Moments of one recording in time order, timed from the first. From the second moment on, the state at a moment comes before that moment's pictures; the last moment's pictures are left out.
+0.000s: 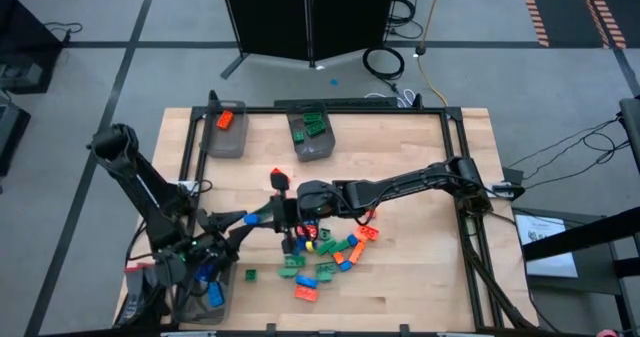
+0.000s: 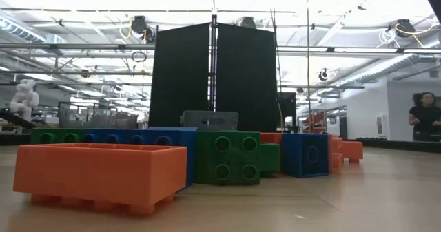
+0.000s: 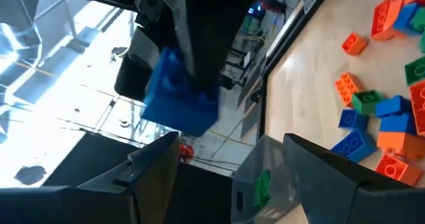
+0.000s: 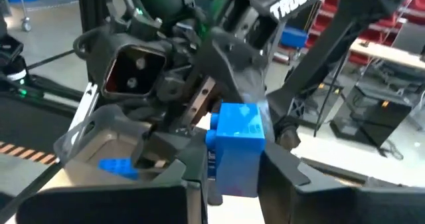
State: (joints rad) left arm -1.02 1.24 0.58 0.34 -1.56 0.87; right arm 0.17 2.06 1.76 0.12 0.03 -0.17
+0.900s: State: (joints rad) left arm -0.99 1.23 0.61 0.36 -1.51 1.01; right arm 0.10 2.06 1.76 0.06 -0.15 -0.02
